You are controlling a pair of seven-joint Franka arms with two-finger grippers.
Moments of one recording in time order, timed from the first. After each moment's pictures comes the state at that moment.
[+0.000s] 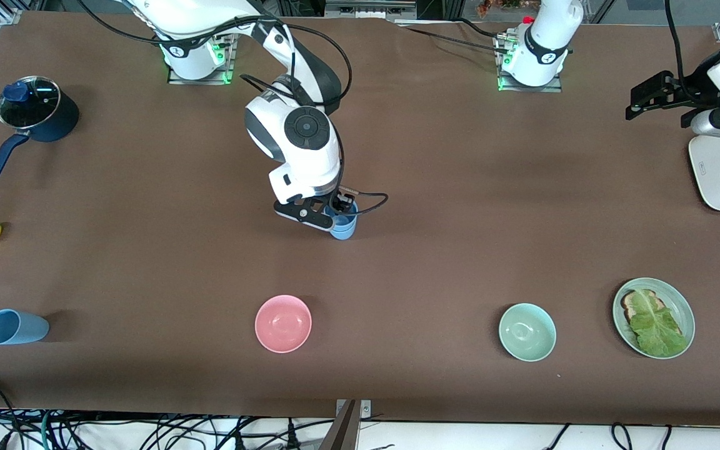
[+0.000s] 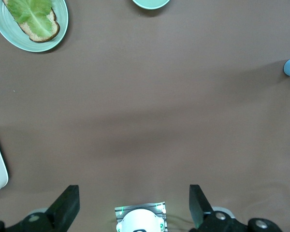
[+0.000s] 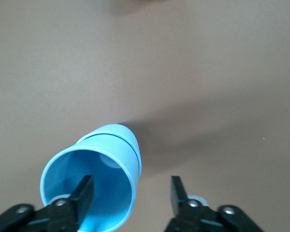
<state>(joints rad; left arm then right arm) 0.01 0.00 -0.05 -1.49 -0.06 1.32 0.05 0.46 0.60 0.30 -1.50 -0.21 2.06 1.15</state>
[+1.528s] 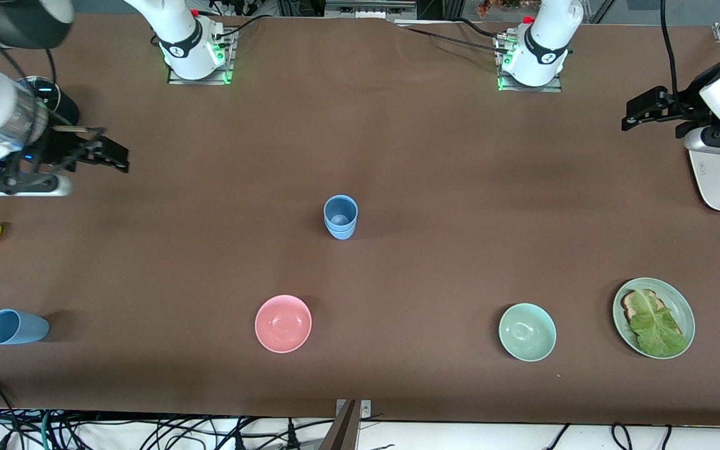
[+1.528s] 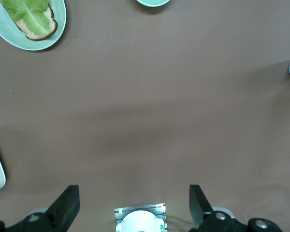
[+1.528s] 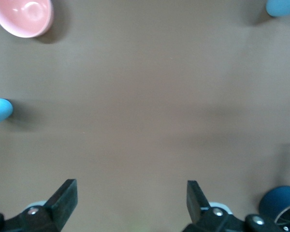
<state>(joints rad) 0.02 0.04 -0.05 -1.49 -0.06 1.34 0.05 0.15 0.09 -0.07 -1.56 0.02 1.54 0.10</state>
